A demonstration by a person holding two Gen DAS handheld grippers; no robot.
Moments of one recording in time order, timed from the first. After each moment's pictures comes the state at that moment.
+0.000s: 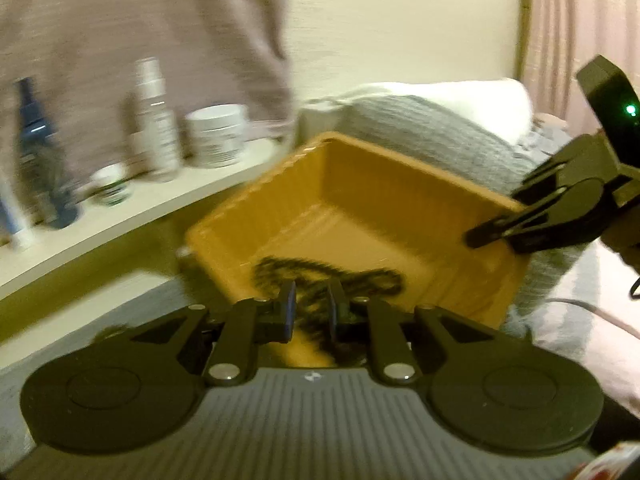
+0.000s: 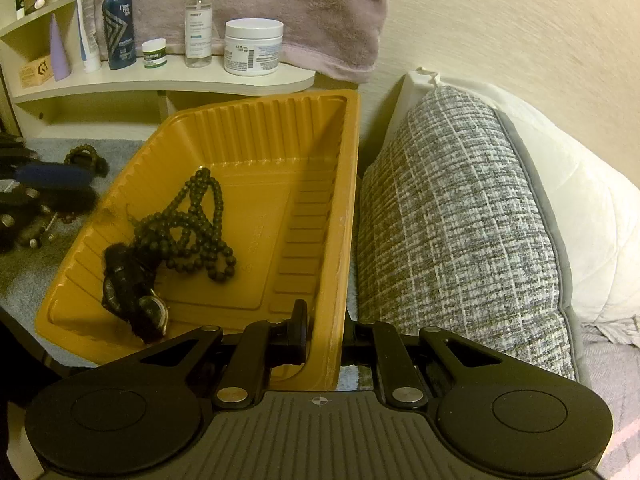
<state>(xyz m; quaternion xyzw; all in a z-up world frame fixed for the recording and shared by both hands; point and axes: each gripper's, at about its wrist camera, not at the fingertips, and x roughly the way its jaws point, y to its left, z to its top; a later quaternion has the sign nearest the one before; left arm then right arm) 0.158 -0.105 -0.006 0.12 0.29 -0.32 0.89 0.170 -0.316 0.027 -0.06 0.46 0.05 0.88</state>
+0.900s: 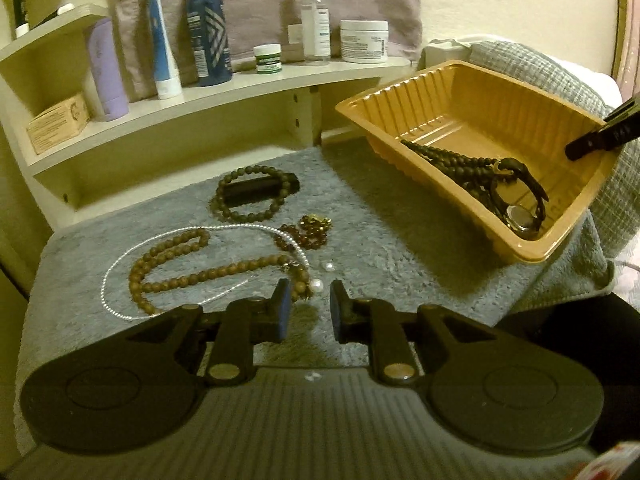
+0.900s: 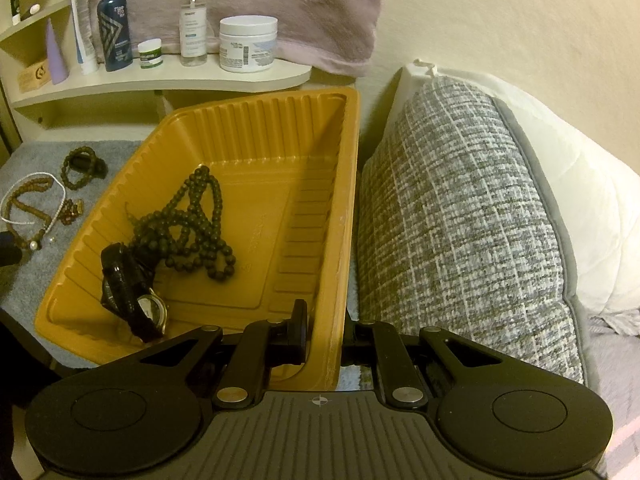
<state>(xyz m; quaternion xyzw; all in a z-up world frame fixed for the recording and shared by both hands) 0.117 -0.017 -0.064 0.11 0.34 -0.18 0.92 0.171 -0.321 0.024 -0.05 0.47 0.05 0.88</state>
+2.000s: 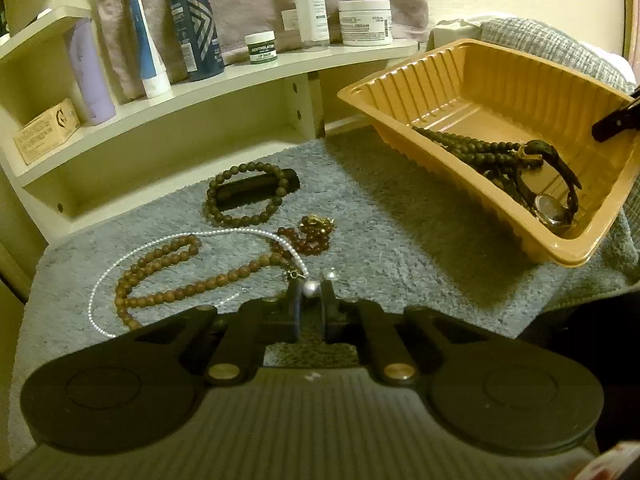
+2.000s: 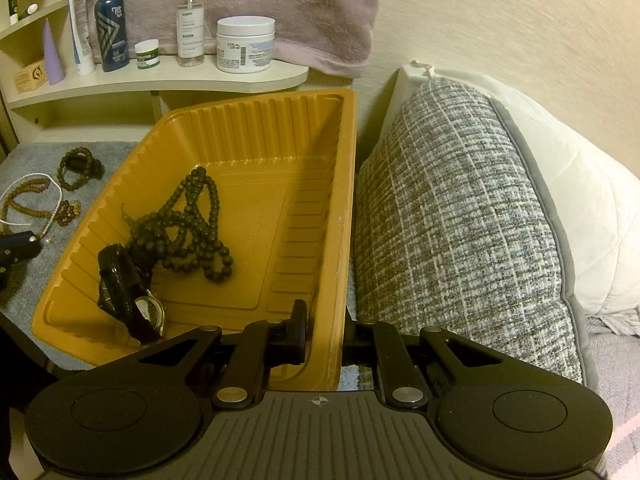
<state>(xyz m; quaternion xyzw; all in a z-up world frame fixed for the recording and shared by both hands) 0.135 -0.036 -0.082 0.13 0.34 -0.16 0.92 0.169 -0.320 0.024 -0.05 0.46 0.05 0.88</state>
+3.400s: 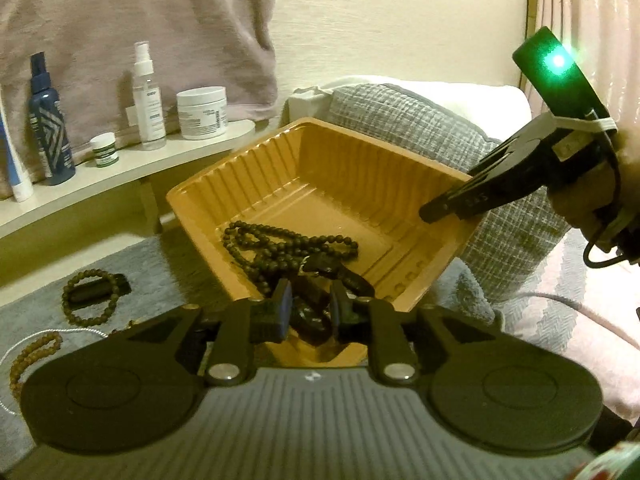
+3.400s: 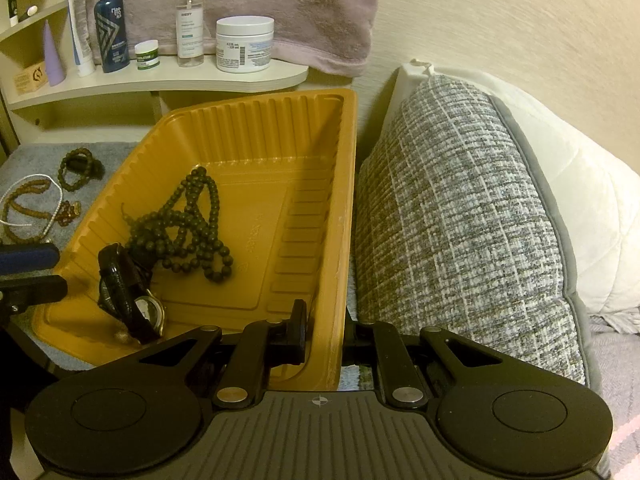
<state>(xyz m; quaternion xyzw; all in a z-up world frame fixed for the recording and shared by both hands) 0.100 -0.115 -0.026 0.10 0.29 -0.32 0.90 0.169 -0.322 0.023 -0.05 0.46 0.05 0.88</state>
